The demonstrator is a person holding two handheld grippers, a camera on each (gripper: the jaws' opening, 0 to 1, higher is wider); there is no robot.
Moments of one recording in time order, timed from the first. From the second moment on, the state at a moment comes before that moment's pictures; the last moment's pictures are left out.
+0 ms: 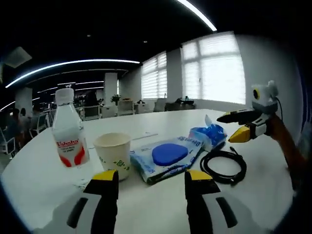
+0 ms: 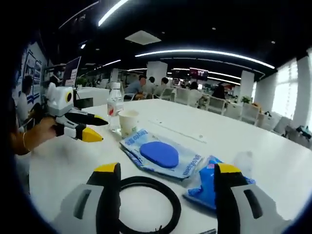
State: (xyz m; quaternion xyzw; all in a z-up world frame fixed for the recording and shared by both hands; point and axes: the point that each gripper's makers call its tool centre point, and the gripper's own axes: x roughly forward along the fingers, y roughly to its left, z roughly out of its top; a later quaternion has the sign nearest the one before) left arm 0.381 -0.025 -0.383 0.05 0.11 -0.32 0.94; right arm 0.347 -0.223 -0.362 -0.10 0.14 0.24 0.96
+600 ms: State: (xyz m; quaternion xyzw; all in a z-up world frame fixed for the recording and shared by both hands) left arm 0.348 0.005 -0.367 0.03 0.07 -0.29 0.95; right arm 0.319 -0.254 -0.357 -0.07 0.11 0.22 0.97
